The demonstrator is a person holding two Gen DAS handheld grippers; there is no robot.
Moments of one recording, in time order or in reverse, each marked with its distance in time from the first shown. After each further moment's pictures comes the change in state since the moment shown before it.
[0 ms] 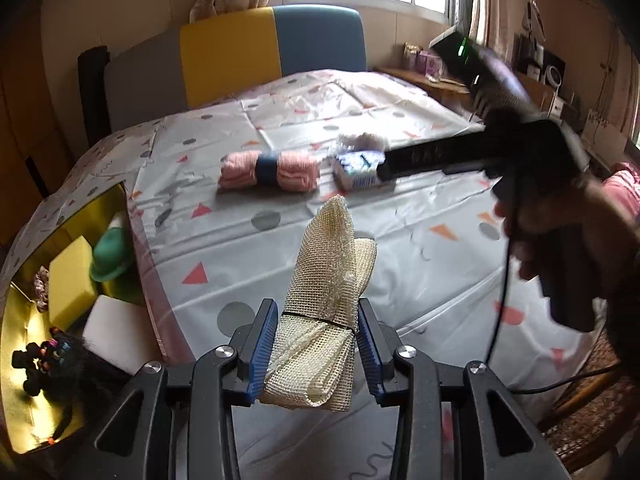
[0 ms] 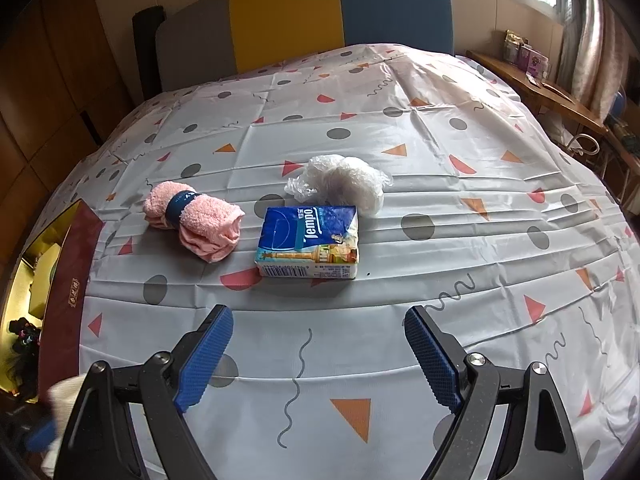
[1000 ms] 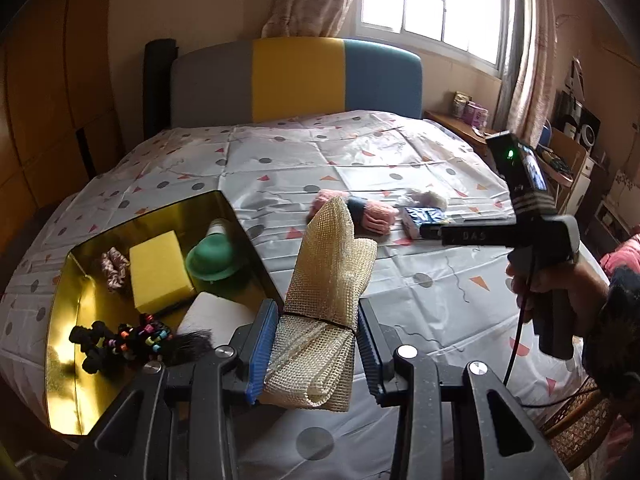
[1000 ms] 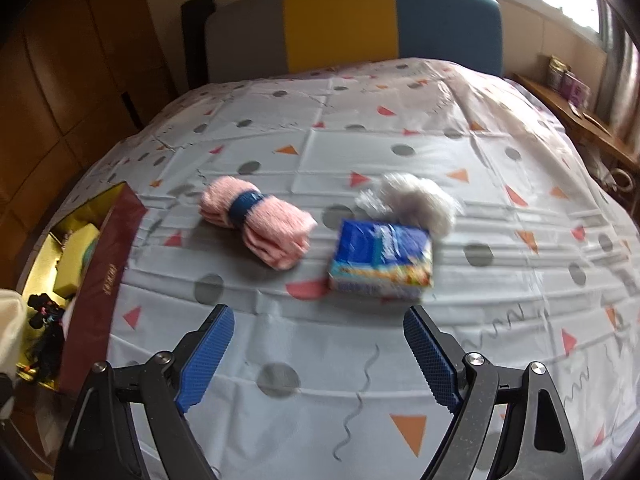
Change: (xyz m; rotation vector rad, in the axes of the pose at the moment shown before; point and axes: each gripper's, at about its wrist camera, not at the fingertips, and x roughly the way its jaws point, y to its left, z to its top) left arm -0.064 0.078 -0.001 -0.178 -0.089 0.087; right arm 0.001 0.041 0.014 -0.127 -0.023 0.115
